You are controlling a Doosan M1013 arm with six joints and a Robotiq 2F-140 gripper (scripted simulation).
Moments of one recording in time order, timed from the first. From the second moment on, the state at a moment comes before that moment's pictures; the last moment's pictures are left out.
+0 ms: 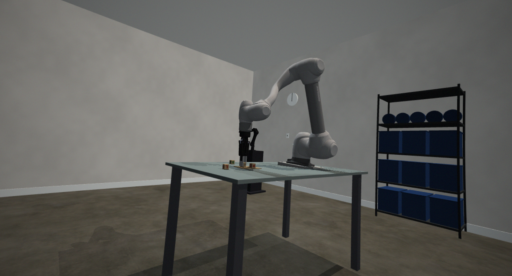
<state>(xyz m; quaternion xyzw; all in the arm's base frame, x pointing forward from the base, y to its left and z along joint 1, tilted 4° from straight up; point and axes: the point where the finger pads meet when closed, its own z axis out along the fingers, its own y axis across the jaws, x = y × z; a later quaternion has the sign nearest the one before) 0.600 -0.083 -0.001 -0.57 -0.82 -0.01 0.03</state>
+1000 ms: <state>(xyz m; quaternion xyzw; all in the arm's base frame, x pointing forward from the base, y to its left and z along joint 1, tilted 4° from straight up) 0.600 -0.083 -0.001 -0.57 -0.82 -0.01 0.03</state>
